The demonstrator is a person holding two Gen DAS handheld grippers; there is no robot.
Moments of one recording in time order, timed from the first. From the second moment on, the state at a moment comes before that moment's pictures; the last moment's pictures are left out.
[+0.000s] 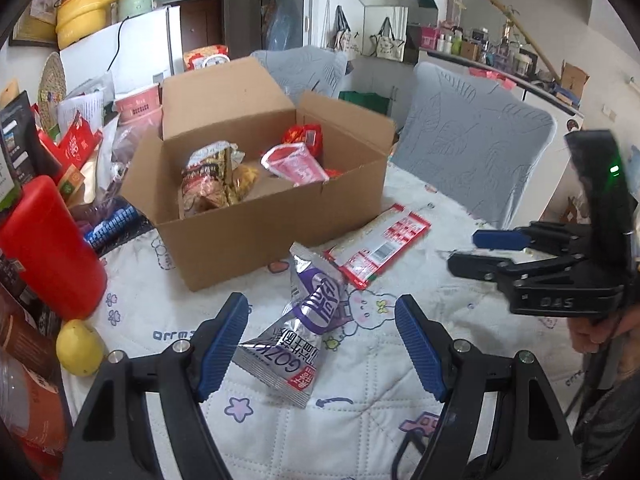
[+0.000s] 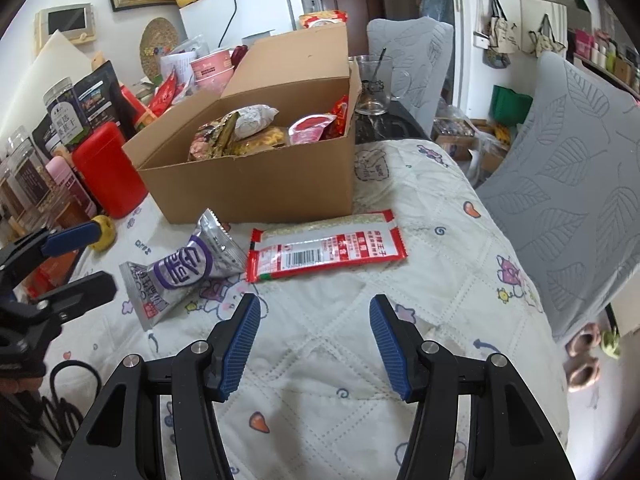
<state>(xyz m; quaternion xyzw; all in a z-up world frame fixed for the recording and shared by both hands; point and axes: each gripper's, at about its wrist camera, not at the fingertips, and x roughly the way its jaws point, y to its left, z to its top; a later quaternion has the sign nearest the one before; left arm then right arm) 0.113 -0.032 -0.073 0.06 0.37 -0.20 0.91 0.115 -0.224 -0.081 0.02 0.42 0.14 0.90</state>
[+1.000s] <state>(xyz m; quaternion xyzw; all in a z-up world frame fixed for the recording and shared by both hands) 0.171 -0.025 -0.128 0.01 0.48 -0.14 0.87 0.214 -0.261 -0.127 0.03 0.47 0.17 0.86</state>
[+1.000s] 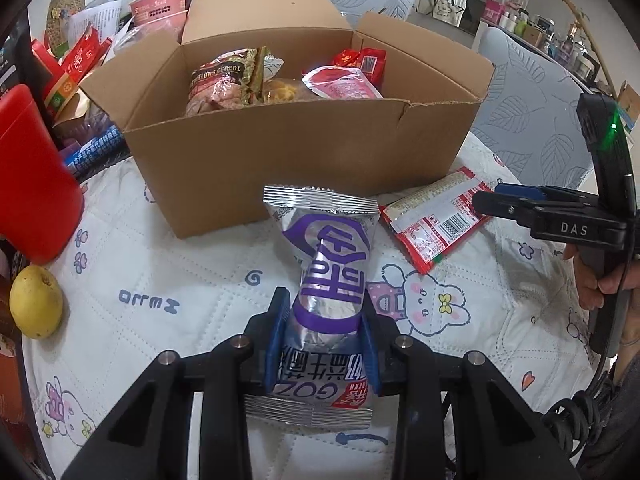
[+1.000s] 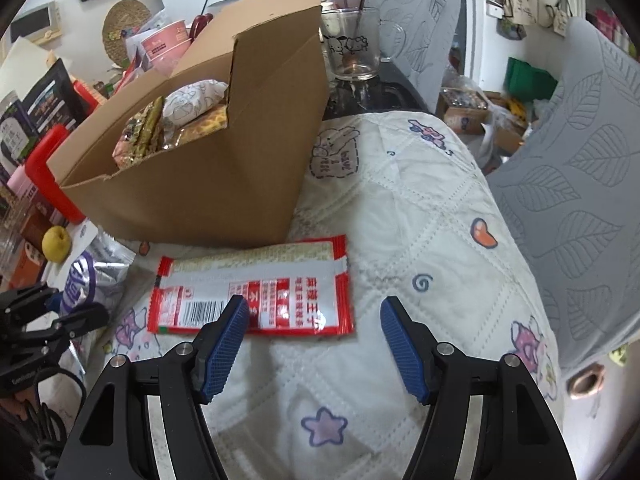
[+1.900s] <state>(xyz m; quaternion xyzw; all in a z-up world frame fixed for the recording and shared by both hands) 0.132 -0.003 -0.107 -0.02 0.46 -0.13 0.88 0.130 -0.226 -0.112 0.02 0.47 0.21 0.85</state>
